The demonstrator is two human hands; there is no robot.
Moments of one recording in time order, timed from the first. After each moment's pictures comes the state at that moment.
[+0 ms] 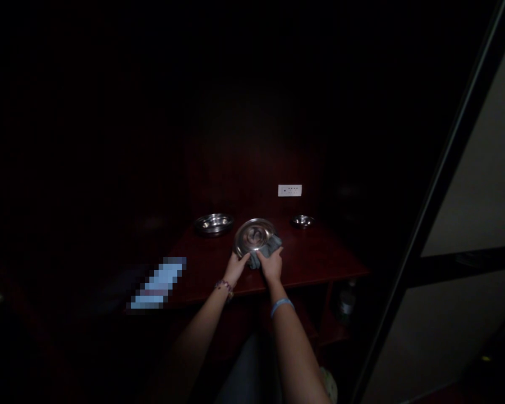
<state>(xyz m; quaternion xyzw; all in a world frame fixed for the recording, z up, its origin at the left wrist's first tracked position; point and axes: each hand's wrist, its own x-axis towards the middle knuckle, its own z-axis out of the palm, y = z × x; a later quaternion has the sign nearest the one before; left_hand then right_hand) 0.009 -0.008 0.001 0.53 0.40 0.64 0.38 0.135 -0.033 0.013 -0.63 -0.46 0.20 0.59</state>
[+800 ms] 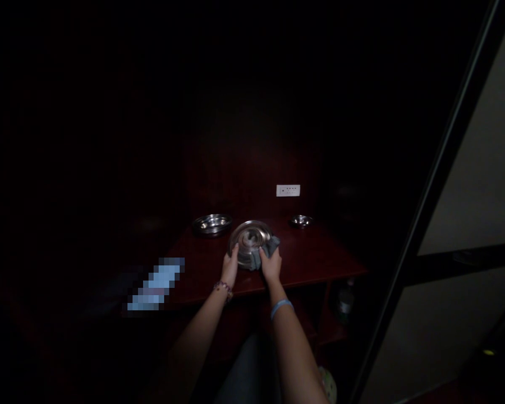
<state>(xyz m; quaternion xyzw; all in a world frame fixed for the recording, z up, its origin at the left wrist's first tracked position) 0.009 -0.018 0.016 0.46 0.41 0.67 0.42 0.139 -0.026 0.003 -0.56 -0.48 0.21 0.65</state>
